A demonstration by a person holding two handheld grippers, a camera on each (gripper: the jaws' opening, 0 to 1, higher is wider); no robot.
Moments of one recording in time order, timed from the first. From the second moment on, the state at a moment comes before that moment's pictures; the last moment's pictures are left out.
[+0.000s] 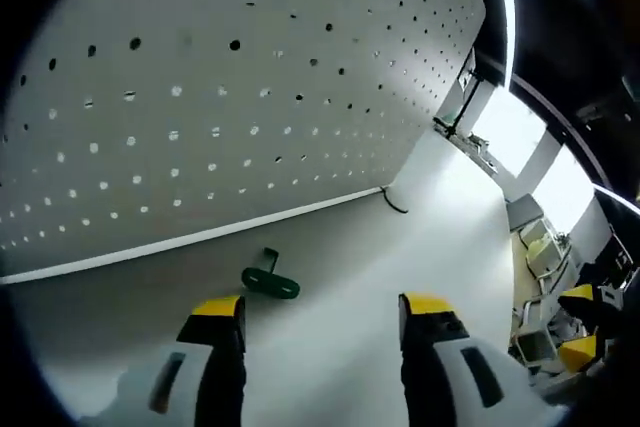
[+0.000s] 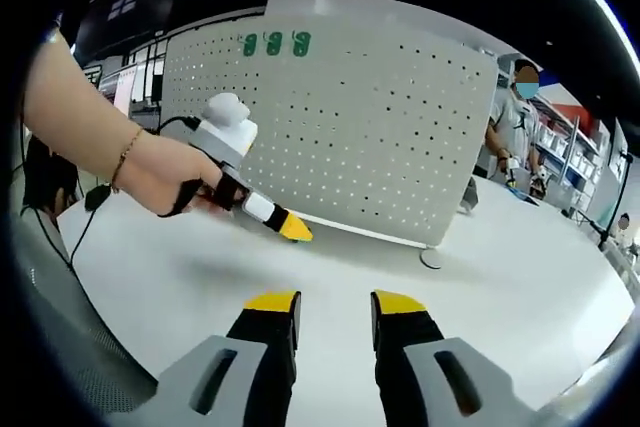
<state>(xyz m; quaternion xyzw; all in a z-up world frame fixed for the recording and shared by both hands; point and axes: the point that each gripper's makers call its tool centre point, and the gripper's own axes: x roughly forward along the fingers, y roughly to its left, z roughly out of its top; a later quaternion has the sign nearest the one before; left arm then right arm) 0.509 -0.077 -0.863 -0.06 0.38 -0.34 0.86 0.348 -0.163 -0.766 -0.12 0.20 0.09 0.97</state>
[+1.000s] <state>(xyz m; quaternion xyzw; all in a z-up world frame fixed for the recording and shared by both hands) 0.529 -0.071 -0.879 -0.02 0.40 -0.26 0.88 0.343 -0.173 -0.758 -0.11 0.20 0.07 0.97</state>
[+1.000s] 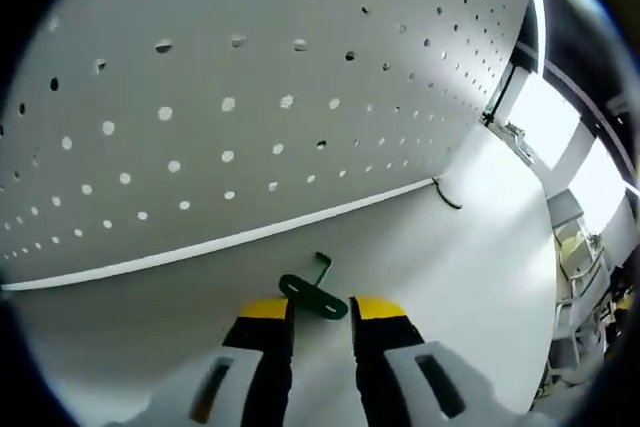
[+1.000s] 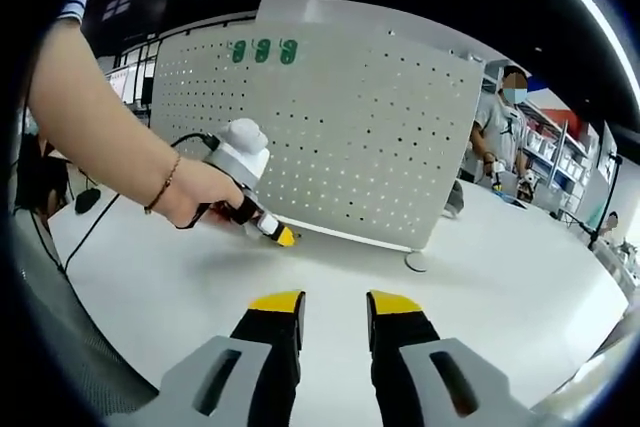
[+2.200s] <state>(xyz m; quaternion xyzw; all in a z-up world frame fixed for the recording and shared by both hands) 0.541 -0.051 -0.857 0.04 0.37 -0.30 0.88 0.344 -0.176 -0.759 -0.10 0.20 0.06 0.97</state>
